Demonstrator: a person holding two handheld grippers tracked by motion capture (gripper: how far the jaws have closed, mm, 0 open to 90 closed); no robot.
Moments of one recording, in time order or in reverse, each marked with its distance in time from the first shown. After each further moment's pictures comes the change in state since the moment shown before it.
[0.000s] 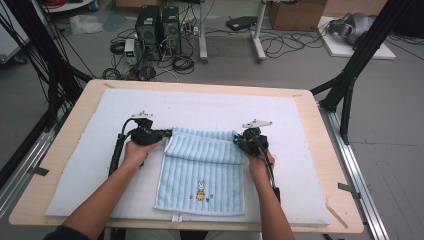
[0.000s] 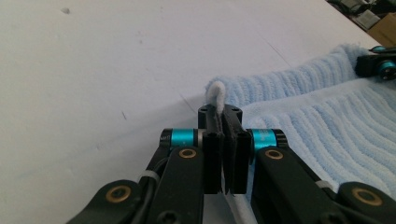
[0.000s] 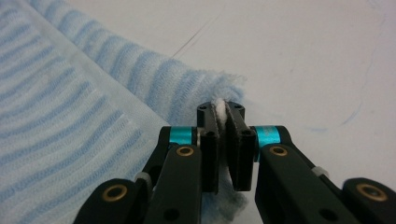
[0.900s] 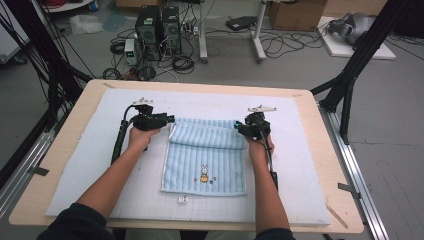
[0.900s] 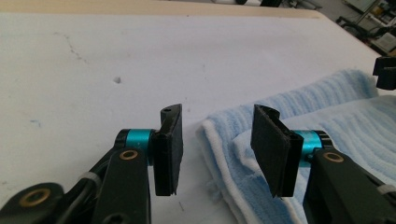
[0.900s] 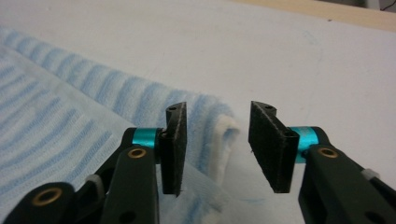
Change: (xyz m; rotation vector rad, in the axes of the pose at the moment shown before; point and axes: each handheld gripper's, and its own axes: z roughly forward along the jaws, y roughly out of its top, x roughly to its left) left arm 0.023 0.029 0.017 -0.089 0.044 0.005; right arm -0.034 0.028 0.019 -0.058 -0.080 0.100
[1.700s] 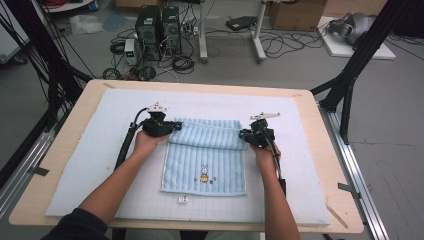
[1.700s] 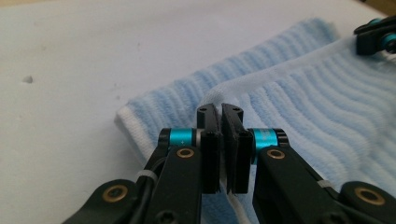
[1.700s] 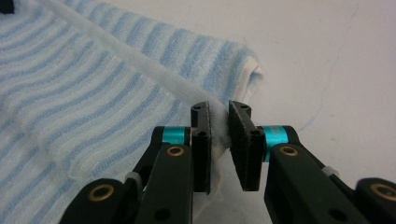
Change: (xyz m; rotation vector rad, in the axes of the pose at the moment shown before) left arm -0.035 -0.007 0.006 0.097 -0.092 0.165; right arm -0.002 -0.018 -0.018 0.100 0.097 -0.046
